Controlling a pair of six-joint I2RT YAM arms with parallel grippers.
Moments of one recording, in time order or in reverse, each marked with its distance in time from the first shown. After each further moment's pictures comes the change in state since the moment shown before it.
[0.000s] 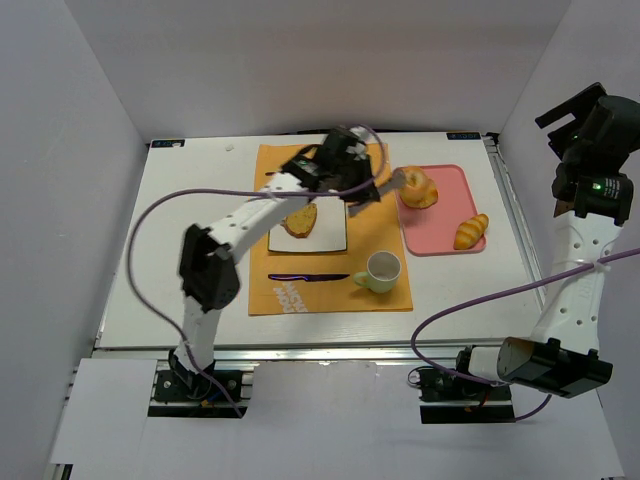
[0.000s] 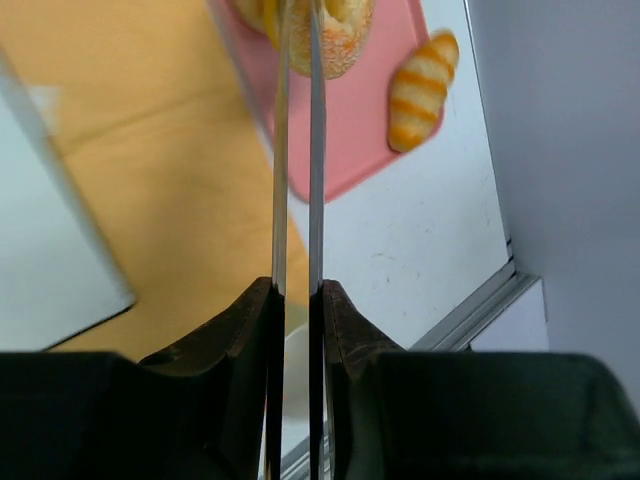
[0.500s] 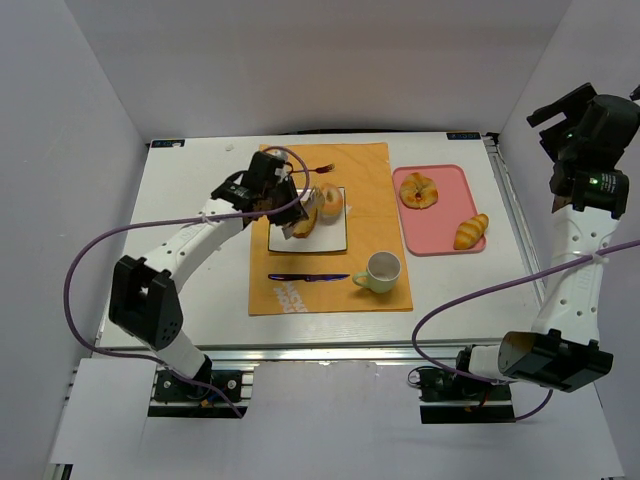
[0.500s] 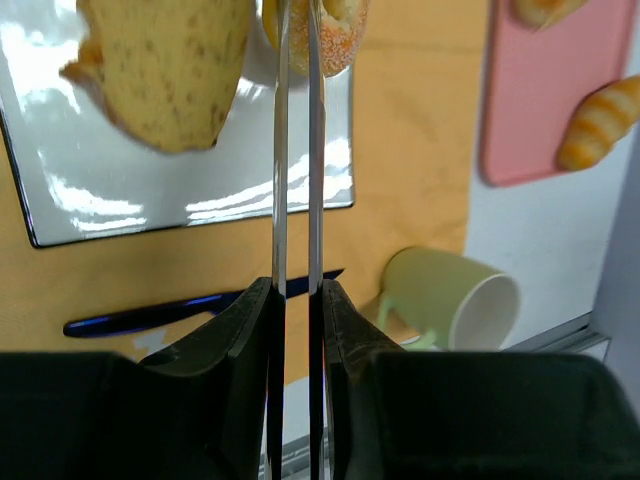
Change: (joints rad) left arm 0.261 -0.542 -0.687 0.065 -0.098 -0.048; right arm 0.000 0.032 -0.007 0.009 -0.106 0.065
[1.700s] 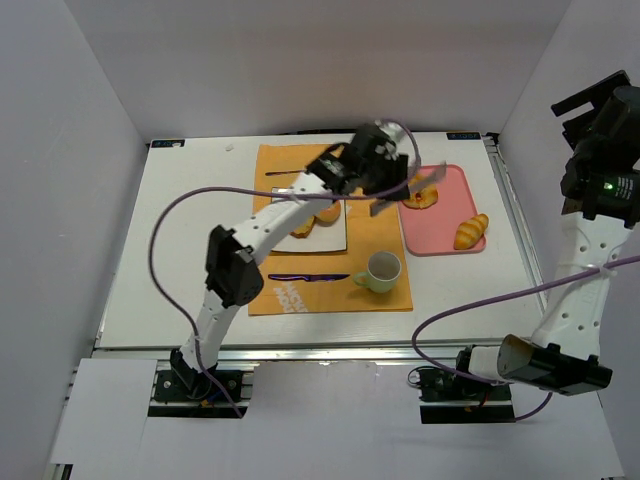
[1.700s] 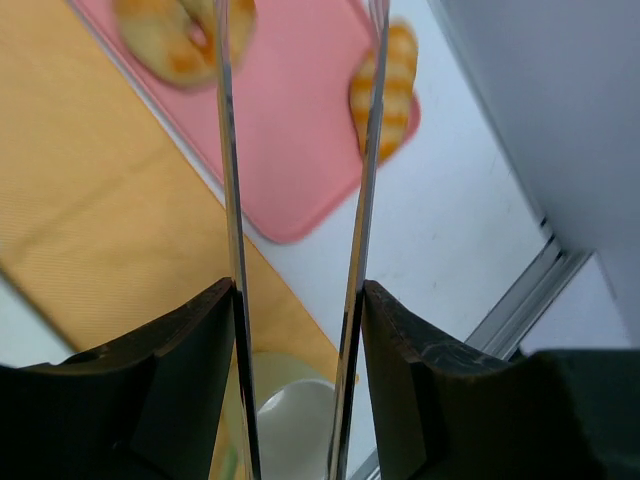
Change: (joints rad) left arm -0.306 0.599 0.905 -0.116 0.035 0.221; right arm -0.005 -0.007 0.131 -0.061 0.151 -0.012
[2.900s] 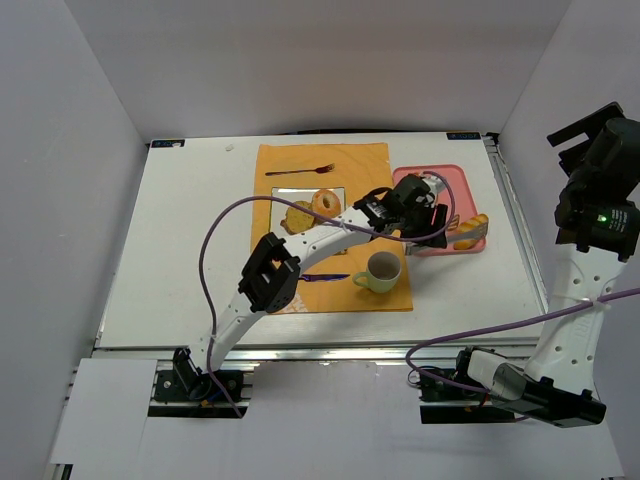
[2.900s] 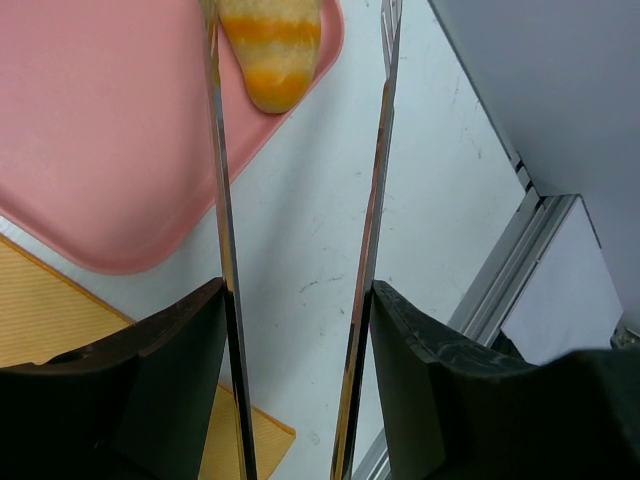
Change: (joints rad) left arm -0.171 0.252 -0.022 0.231 0.119 -0.090; right arm -0.009 -0.172 -0.178 -0.022 0.052 -0.051
